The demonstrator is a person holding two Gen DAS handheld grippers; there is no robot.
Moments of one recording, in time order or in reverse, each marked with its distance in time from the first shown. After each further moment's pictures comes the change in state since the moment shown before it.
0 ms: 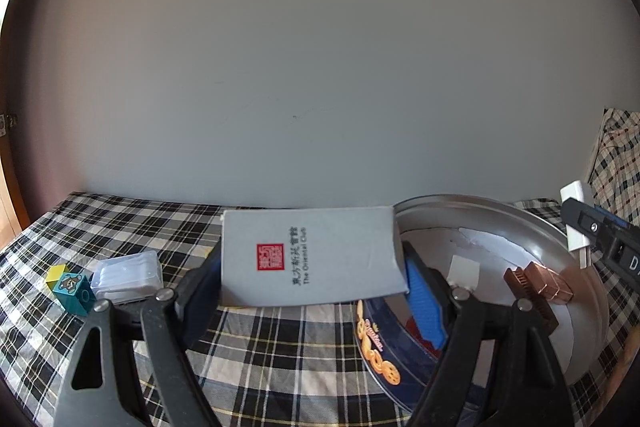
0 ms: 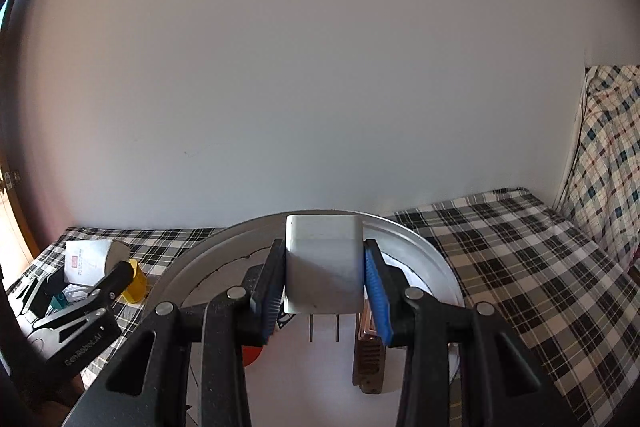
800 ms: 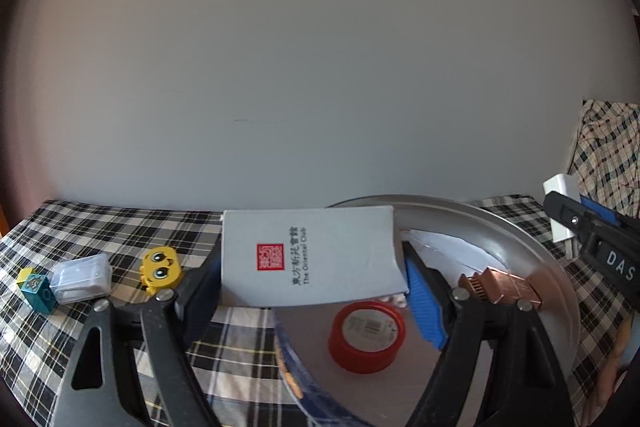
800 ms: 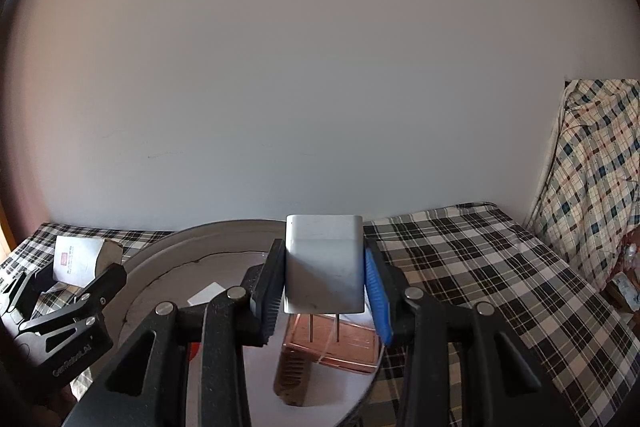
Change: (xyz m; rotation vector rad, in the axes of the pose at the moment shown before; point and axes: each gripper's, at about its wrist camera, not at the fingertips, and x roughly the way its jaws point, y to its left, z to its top) left arm 0.004 -0.059 -0.001 0.030 -0.002 -0.075; right arm -0.005 -0.035 0.006 -0.037 -0.020 -0.085
